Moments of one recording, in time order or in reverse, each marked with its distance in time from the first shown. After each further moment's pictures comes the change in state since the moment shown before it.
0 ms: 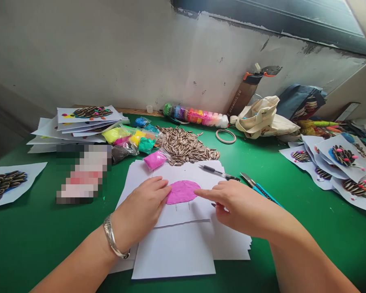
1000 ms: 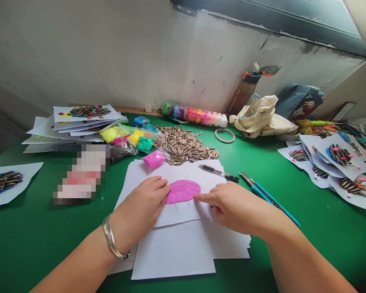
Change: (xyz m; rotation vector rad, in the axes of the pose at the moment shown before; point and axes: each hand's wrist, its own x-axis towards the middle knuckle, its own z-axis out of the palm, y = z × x) left_hand 0.000 -0.001 0.002 -0.022 0.008 0.005; right_hand 0.006 0.001 0.005 -0.009 -0.070 0.005
